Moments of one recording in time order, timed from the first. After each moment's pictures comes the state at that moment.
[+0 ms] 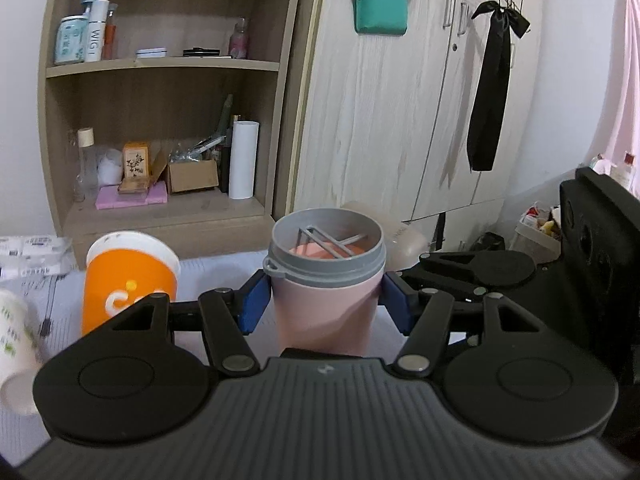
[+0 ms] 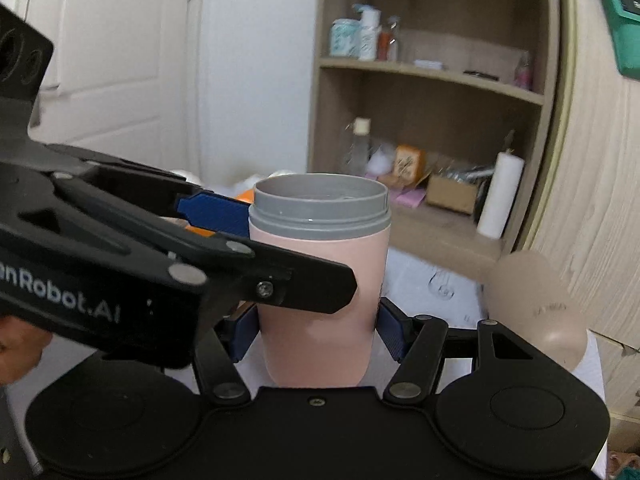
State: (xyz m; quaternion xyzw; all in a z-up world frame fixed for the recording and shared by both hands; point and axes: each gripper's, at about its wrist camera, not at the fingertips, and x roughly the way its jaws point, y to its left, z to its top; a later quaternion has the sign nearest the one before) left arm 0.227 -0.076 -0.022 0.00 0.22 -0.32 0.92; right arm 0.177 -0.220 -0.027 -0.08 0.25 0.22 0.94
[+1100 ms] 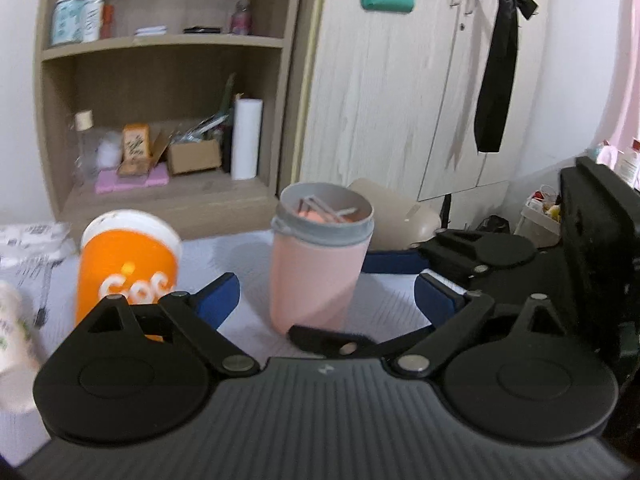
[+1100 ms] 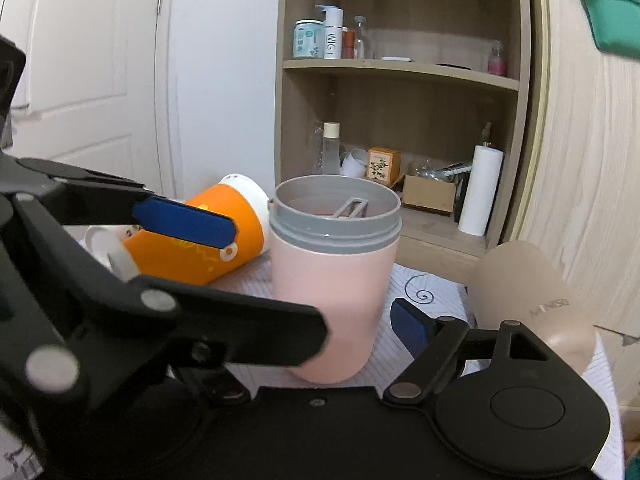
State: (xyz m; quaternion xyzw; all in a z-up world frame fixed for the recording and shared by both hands) left arm 0.231 -0.072 -0.031 0.01 0.25 -0.31 0.92; right arm 0.200 -0.222 -0.044 -0.06 0.24 0.19 0.95
